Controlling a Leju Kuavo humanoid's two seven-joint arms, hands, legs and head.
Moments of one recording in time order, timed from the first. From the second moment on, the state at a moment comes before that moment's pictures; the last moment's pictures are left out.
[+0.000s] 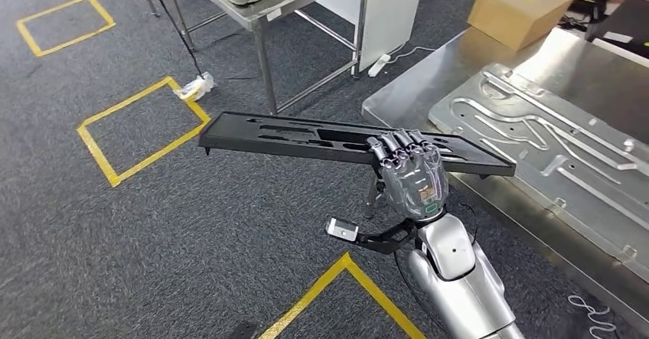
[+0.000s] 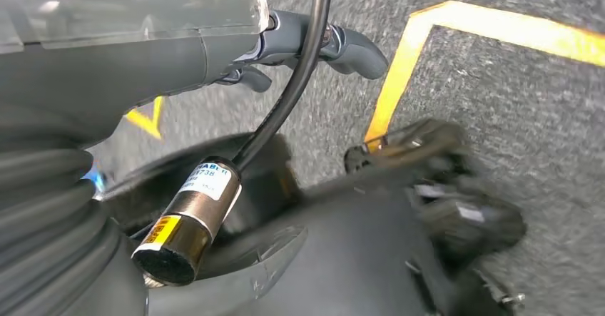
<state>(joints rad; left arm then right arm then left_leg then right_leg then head) -0.21 -0.09 -1.56 -0.12 1.21 0.34 -0.05 -0.43 0.03 0.48 -1.34 1.48 -0.68 -0.09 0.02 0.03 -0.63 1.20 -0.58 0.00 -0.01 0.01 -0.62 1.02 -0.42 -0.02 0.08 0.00</state>
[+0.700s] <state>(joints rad) -0.21 -0.08 -1.56 -0.12 1.20 0.34 -0.05 -0.41 0.01 0.46 -1.36 1.50 -0.68 -0.06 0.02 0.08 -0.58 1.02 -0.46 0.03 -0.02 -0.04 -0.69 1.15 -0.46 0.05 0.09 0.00</state>
